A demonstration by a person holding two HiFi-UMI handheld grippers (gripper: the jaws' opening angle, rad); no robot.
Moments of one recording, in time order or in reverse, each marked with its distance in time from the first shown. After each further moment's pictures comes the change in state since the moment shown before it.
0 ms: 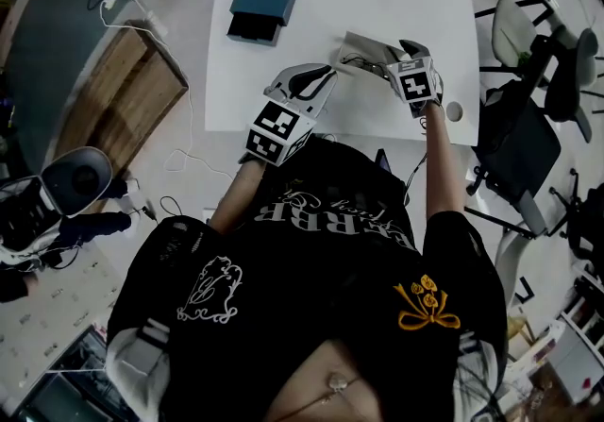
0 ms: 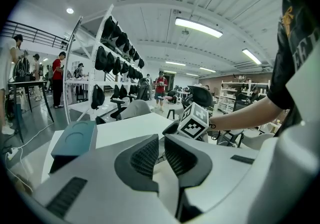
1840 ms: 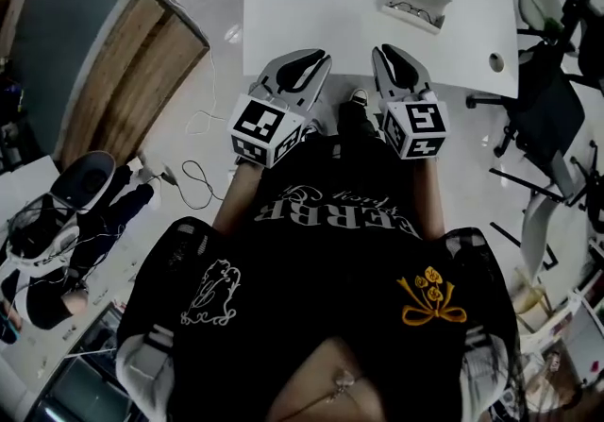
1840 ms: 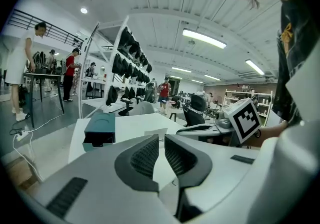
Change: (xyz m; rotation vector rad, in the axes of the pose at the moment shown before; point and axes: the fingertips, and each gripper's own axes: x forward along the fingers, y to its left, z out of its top) left arm -0.160 0.004 -0.048 -0.099 -0.046 0.033; right arm -0.165 0.234 0.065 0.343 -0.406 0.128
